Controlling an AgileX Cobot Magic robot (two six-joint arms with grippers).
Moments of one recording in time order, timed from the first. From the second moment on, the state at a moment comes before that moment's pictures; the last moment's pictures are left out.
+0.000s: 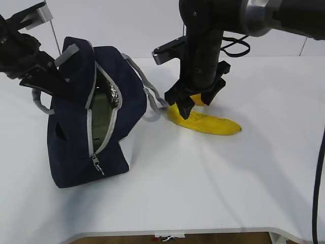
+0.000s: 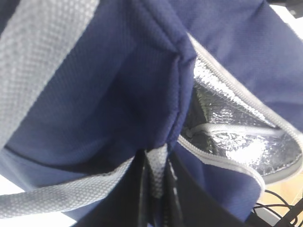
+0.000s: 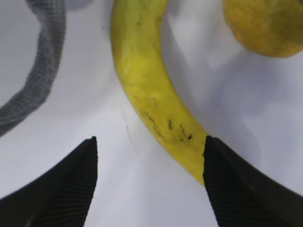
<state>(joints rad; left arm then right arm) -0.11 1.78 -1.40 -0.67 1.11 0.70 0.46 2.21 -1.97 -0.12 1.24 -0.06</state>
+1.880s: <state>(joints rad) -0.11 1.78 -1.40 -0.65 1.11 0.70 0.42 2.33 -1.97 -0.08 1.14 -0.35</state>
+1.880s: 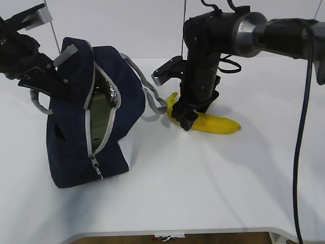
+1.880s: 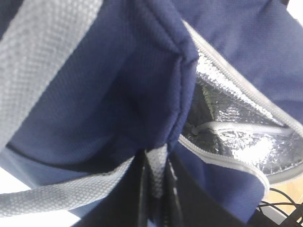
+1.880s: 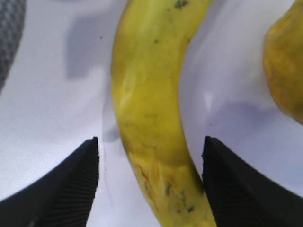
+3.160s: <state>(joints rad) -0.11 1.78 -1.40 -0.65 1.11 0.63 0.42 2.23 -2.17 0.18 1.24 -0.29</state>
